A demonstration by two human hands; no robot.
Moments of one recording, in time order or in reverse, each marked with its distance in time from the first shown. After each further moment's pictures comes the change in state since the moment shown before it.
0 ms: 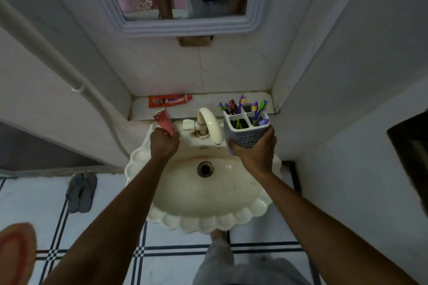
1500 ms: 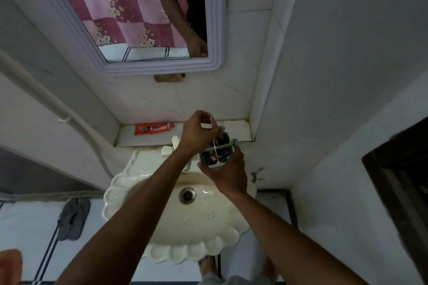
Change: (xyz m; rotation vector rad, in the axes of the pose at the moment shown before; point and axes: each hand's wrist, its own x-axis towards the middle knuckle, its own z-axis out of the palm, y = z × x) left_hand -0.088 0.201 0.048 -0.204 -0.130 0.518; right_hand 0.027 0.000 -0.022 -0.176 -0.240 -0.011
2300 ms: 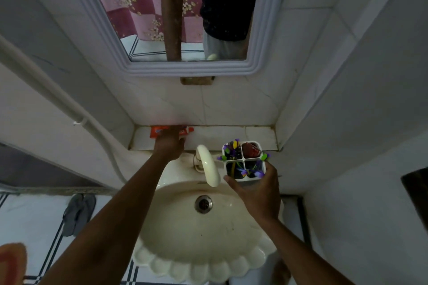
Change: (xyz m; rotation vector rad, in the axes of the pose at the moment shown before) left_hand 0.080 -0.211 -0.089 0.689 -0.003 0.049; right_hand -0.007 0.004 0.013 0.069 0.206 0.001
